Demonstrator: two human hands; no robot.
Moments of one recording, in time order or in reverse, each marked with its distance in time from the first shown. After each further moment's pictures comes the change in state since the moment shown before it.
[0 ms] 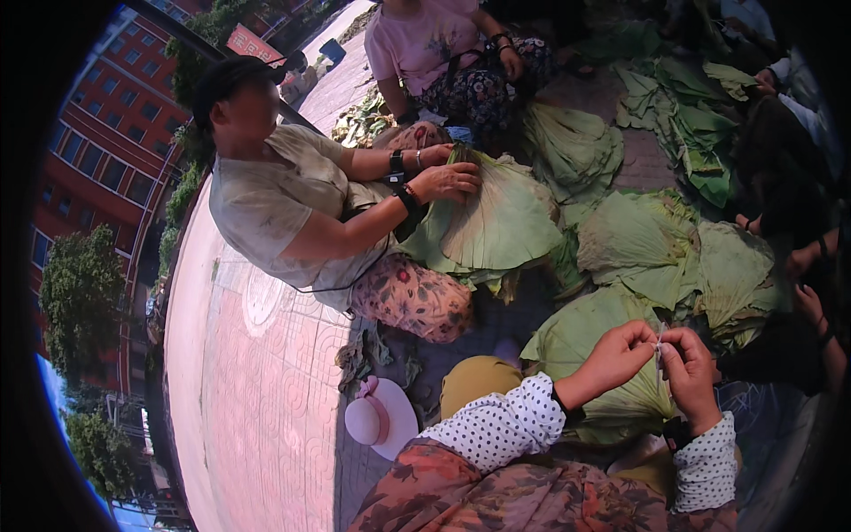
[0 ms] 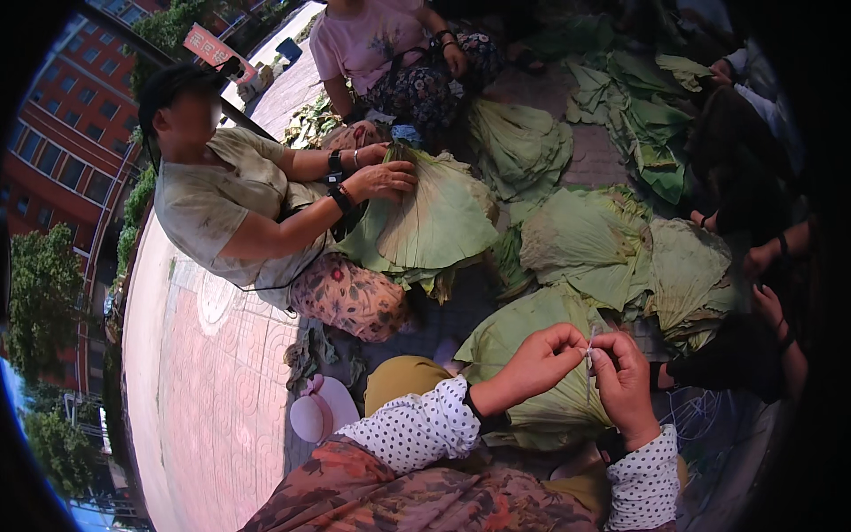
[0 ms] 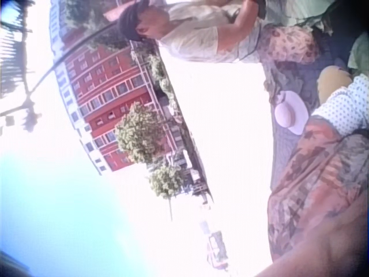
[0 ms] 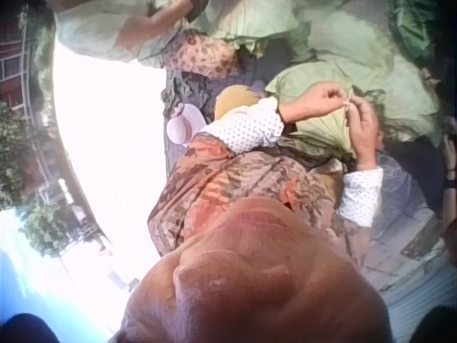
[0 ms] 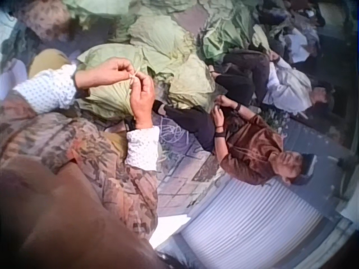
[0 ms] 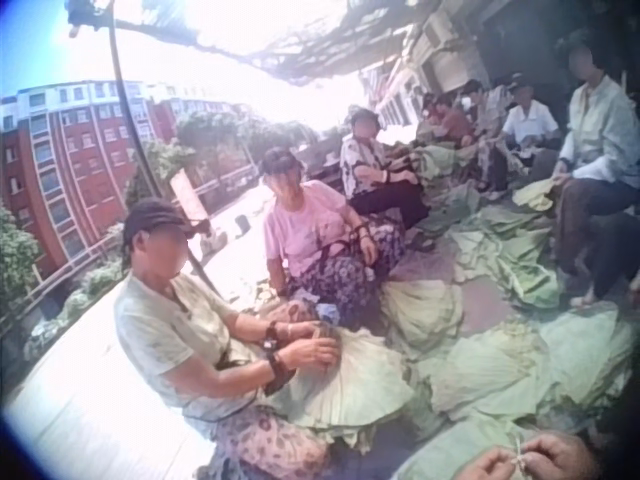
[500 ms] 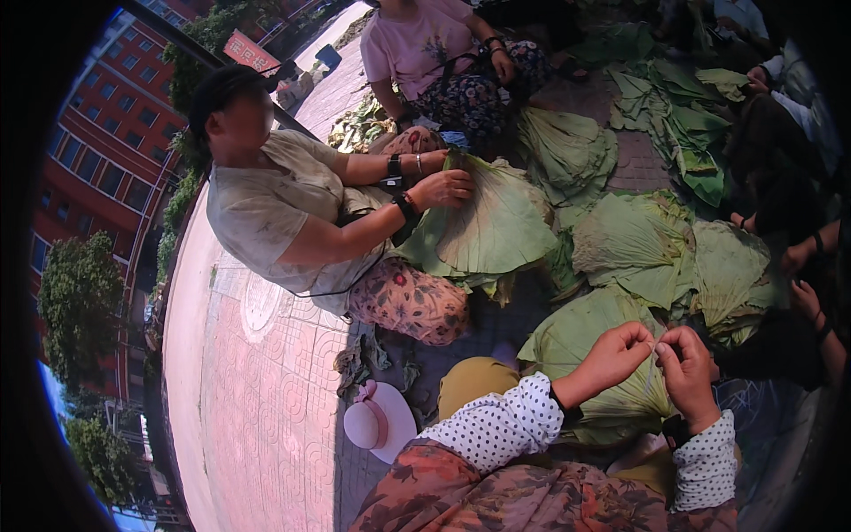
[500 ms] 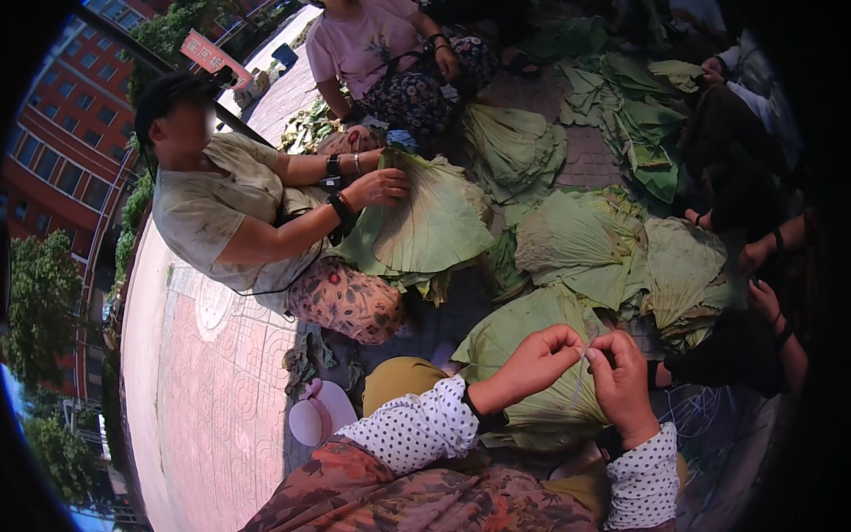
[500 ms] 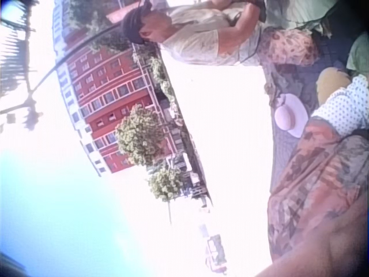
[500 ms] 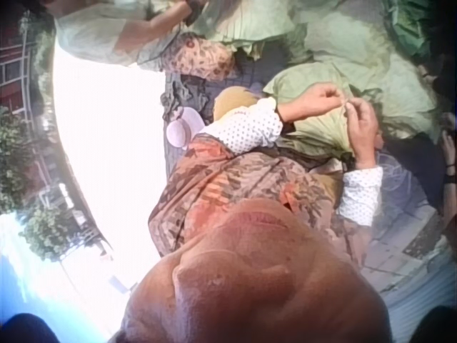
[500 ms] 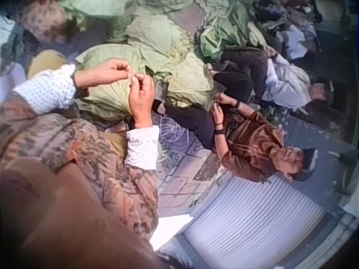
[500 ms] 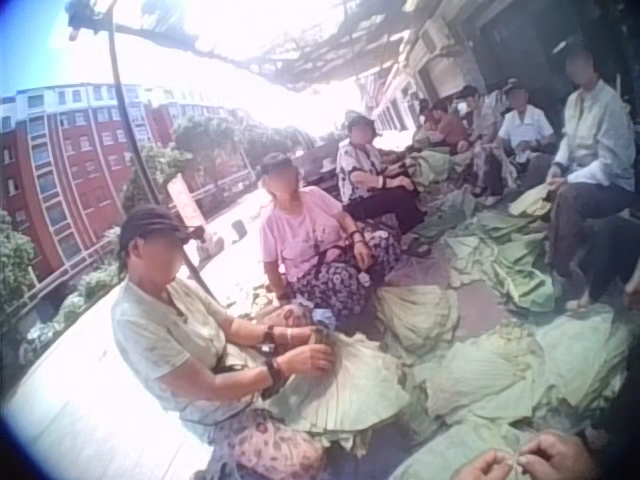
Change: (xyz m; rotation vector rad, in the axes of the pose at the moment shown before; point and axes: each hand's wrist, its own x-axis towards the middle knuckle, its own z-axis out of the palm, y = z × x) left_hand -0.001 0.000 0.003 -0.036 -0.030 -0.023; right_hand -0.001 -0.008 0.001 -0.177 0.071 -0.128
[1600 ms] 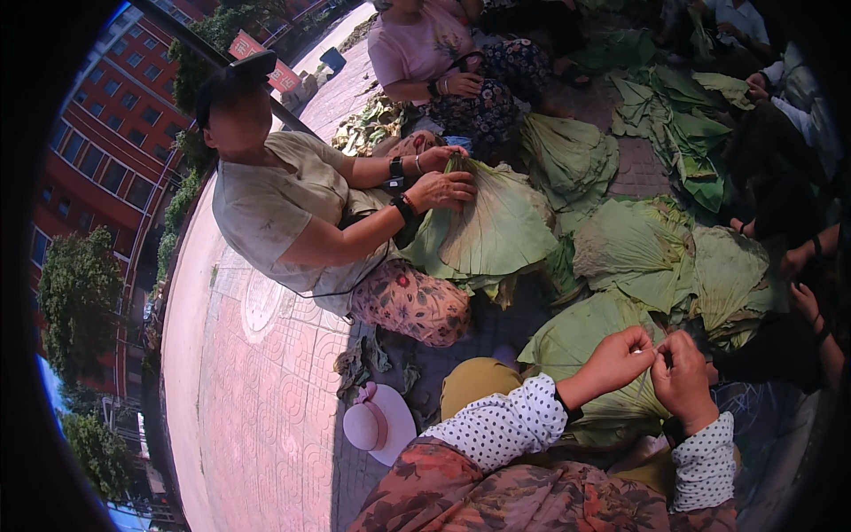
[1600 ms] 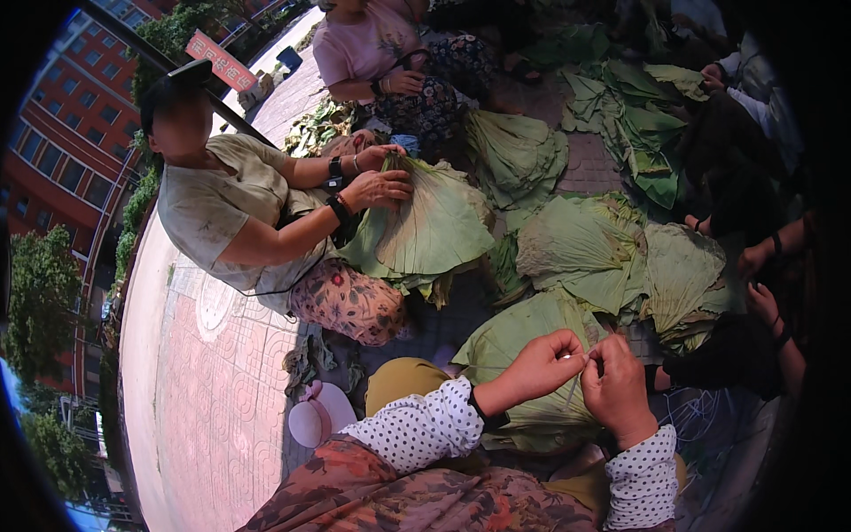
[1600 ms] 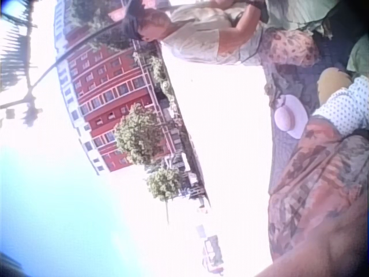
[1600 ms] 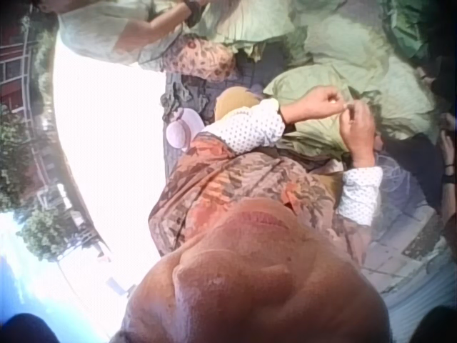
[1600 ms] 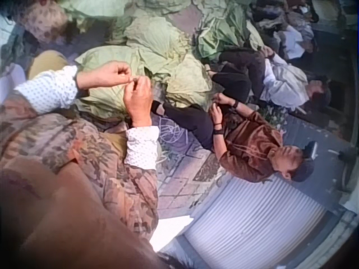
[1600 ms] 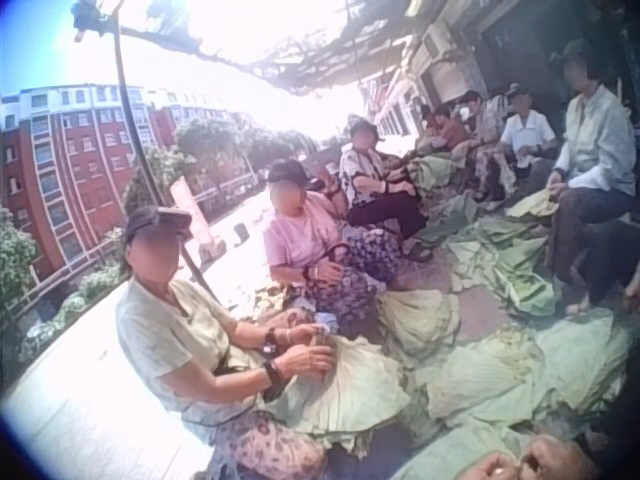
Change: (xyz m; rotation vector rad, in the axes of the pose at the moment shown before) left_hand 0.002 -0.011 0.006 0.122 0.020 0.011; right_hand -0.002 -0.002 0.002 -0.368 0.005 -0.247
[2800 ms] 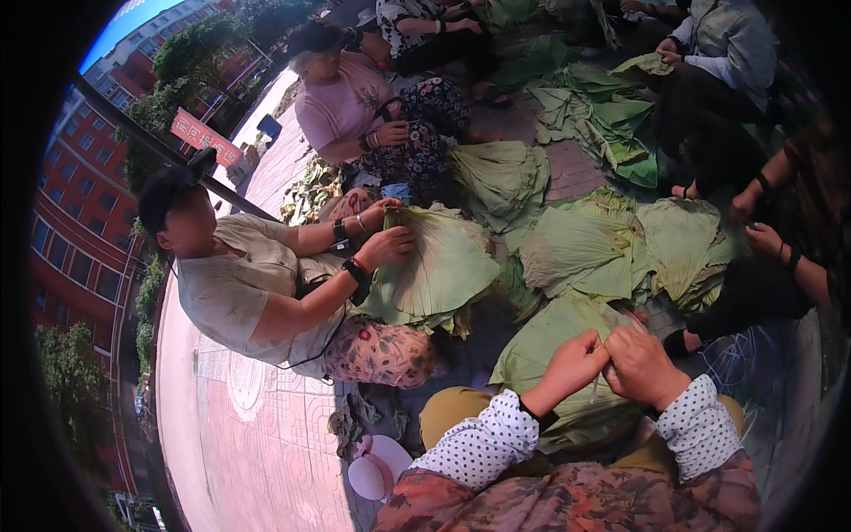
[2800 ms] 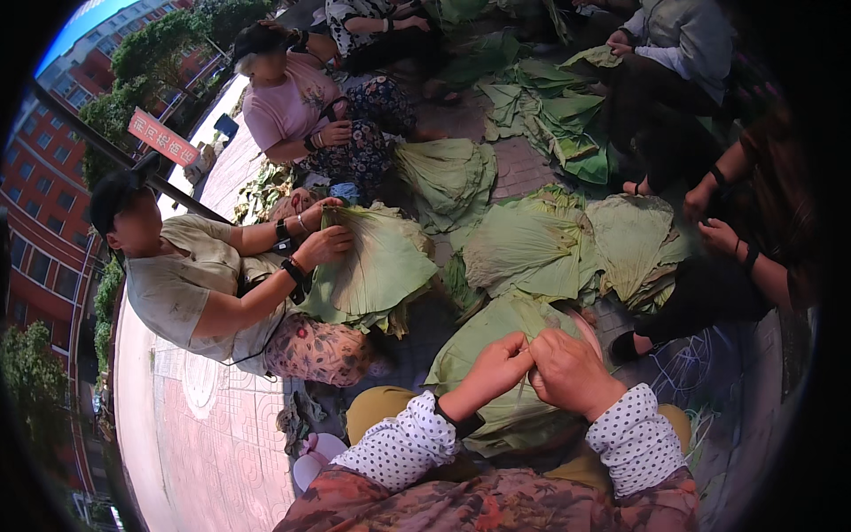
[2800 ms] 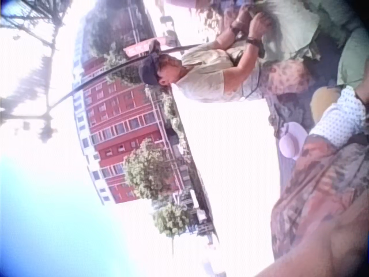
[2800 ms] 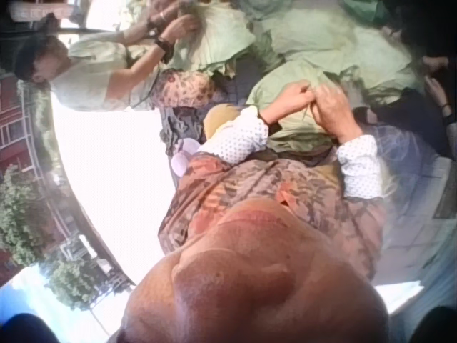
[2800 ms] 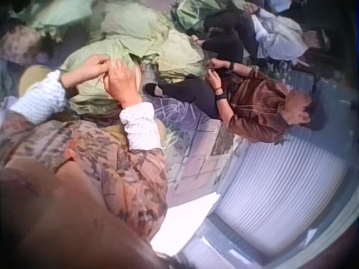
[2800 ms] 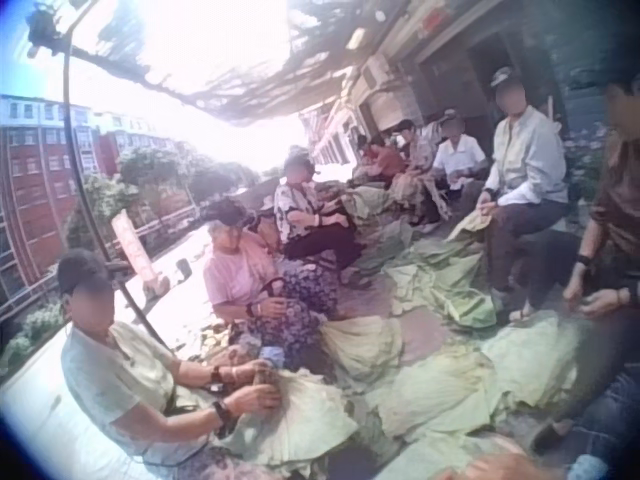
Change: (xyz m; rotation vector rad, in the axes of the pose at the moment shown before) left_hand 0.002 0.012 0.000 0.325 -0.064 -0.074; right_hand -0.004 -0.001 -0.011 -0.246 -0.112 -0.259
